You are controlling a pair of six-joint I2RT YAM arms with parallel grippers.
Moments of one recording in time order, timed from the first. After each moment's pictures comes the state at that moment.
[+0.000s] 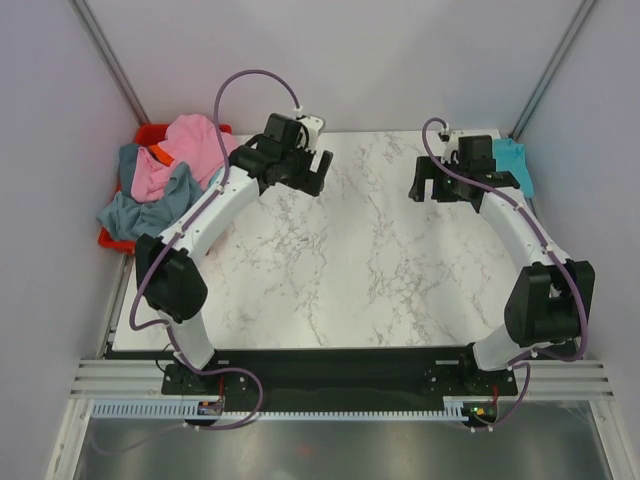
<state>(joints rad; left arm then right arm) -0.51 1.80 1.75 -0.68 -0.01 0.00 0.08 1.57 1.33 -0.51 -0.19 0.10</state>
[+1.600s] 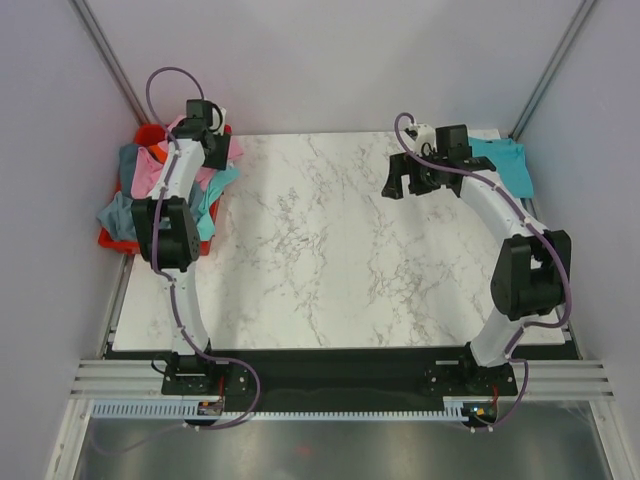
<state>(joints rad) 0.01 2.21 2.06 -0.72 -0.18 0.21 0.15 1.74 1.45 -0.51 -0.45 -0.01</state>
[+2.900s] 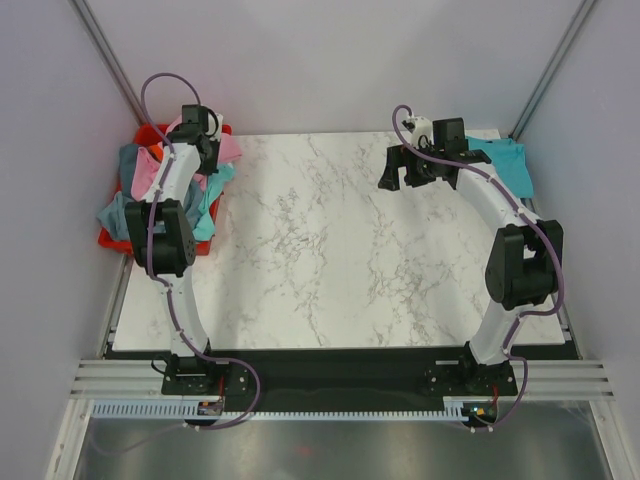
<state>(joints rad) 0.03 2.15 1.95 -0.72 -0.16 0.21 0.15 1.83 1.55 -0.48 -0.48 0.00</state>
